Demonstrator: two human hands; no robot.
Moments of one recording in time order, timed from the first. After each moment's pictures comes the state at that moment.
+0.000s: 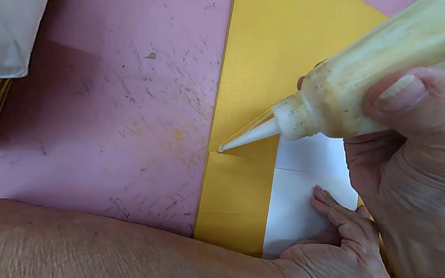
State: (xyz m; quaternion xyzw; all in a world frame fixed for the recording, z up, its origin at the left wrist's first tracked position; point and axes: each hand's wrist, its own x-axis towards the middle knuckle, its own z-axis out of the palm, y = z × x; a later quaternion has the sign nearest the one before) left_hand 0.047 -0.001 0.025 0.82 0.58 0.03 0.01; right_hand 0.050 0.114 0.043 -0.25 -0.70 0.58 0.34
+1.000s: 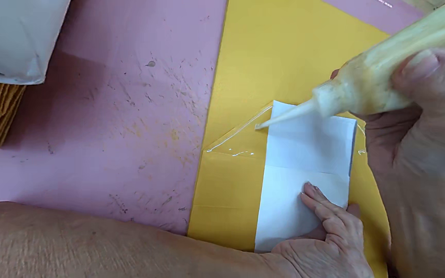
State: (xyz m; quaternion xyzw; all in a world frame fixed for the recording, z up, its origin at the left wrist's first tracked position) left_hand 0.061 -0.006 0.016 0.79 0.61 0.03 -0.08; right_hand 0.071 0.149 0.046 -0.29 -0.68 0.55 0.38
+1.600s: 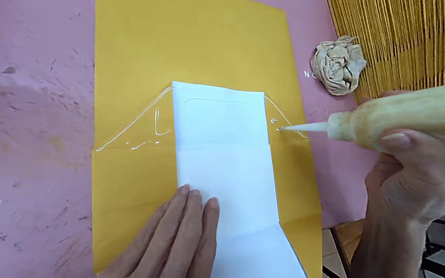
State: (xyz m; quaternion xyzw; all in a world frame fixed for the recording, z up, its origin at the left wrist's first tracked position) left_hand 0.002 -0.081 0.035 0.74 0.66 0.12 0.04; right_hand 0.218 0.155 0.038 -0.30 -0.70 0.30 0.57
